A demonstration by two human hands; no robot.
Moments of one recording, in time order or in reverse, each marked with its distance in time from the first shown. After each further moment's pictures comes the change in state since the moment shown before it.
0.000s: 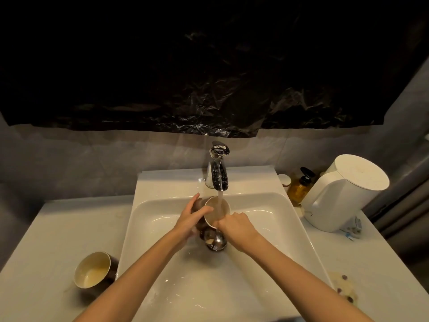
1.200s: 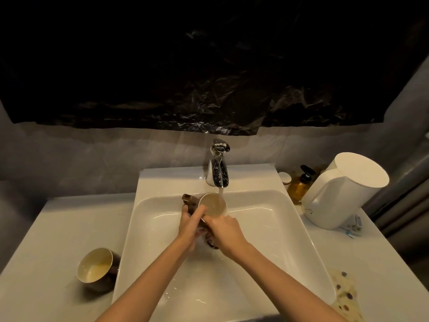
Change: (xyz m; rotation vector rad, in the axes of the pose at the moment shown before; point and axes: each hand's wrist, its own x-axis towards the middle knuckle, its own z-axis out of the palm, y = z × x) left_hand -0.008 -0.019 0.012 -0.313 0.137 0.004; right_hand -0.005 -0.031 0.002 0.259 0.164 0.039
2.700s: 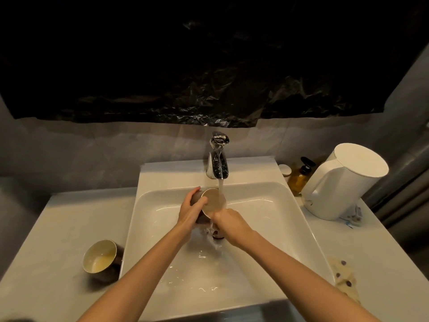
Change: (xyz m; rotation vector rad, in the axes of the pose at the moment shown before) left_hand -0.005 0.017 -0.001 0.323 0.020 0.082; right_hand 0.000 0.015 0.010 0.009 -0.122 -0.090
